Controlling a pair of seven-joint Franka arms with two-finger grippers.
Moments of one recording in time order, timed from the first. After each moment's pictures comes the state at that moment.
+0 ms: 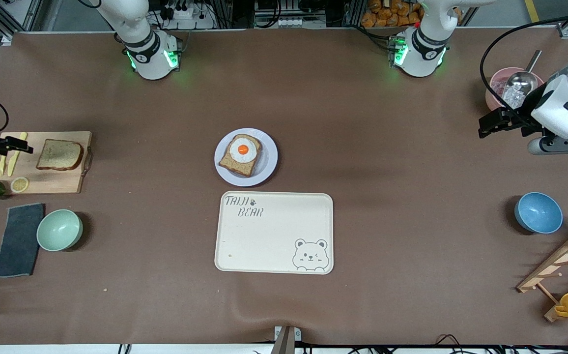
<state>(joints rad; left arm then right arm) -0.03 0.05 -0.09 -1.55 -0.01 1.51 -0.15 -0.63 0.38 -0.07 -2.03 0.00 2.26 -0.73</state>
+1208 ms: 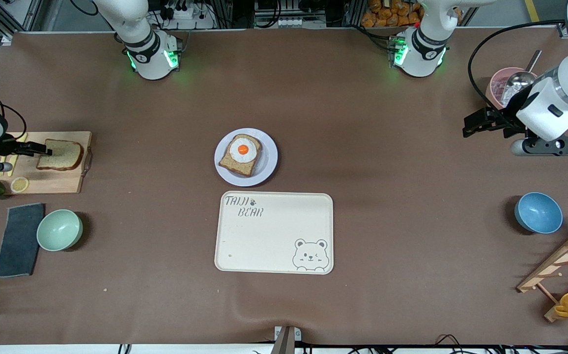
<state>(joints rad) -0.04 0.06 -0.10 -1.55 -0.09 1.51 -0.15 -0.65 0.47 -0.07 -2.03 0.03 2.23 -0.72</state>
